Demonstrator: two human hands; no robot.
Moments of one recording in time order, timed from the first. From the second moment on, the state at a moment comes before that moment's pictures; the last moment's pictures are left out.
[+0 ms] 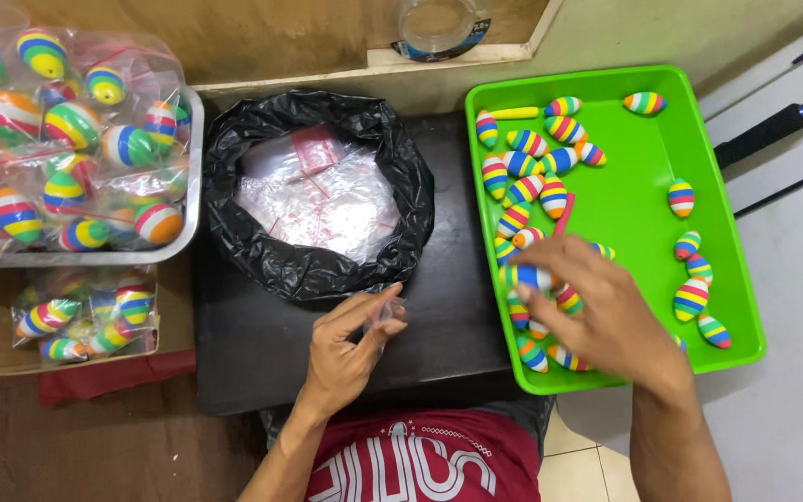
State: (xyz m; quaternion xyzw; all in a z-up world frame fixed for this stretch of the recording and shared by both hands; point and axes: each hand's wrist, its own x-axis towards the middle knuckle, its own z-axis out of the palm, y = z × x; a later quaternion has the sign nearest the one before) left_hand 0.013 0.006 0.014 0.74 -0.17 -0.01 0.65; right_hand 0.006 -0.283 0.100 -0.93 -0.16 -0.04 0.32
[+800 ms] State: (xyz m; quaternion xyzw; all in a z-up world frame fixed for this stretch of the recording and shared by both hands) left_hand -0.001 0.010 0.004 0.76 -0.05 -0.03 0.65; right_hand 0.017 -0.494 0.024 -0.98 0.14 -0.05 0.16
